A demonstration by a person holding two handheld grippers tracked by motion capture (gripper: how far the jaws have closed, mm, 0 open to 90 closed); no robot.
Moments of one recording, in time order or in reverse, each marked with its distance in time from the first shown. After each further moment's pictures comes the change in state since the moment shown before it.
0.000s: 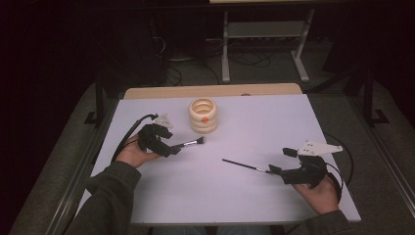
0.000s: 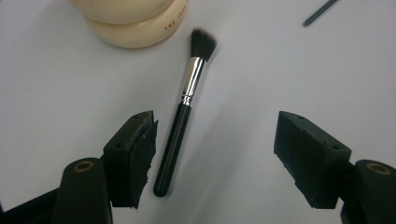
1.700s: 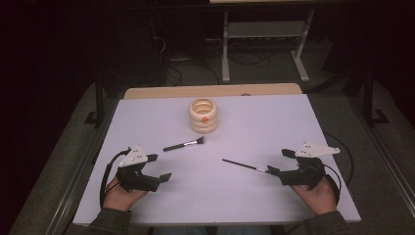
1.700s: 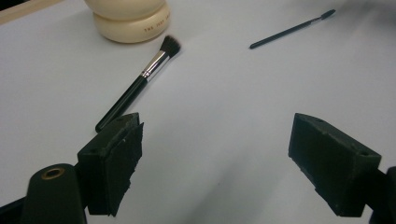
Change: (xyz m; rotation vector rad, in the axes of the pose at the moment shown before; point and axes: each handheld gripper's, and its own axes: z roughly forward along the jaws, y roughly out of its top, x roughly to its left) left arm -0.083 -0.083 -0.039 -0.331 0.094 -0.145; right arm 0.005 -0.002 0.004 0.005 -0.023 -0.005
